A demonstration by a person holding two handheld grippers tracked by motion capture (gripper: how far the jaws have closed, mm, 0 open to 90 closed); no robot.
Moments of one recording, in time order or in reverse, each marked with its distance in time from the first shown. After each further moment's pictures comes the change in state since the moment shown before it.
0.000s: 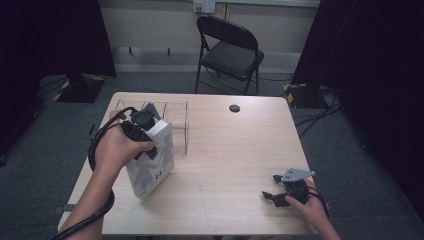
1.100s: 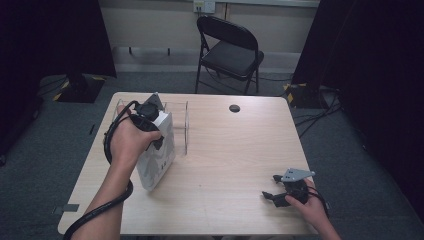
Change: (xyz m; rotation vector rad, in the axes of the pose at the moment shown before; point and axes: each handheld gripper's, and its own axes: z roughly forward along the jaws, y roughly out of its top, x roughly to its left) left arm 0.002 0.030 0.013 -0.014 0.045 -0.188; right arm 0.000 0.000 0.000 0.000 0.001 0.003
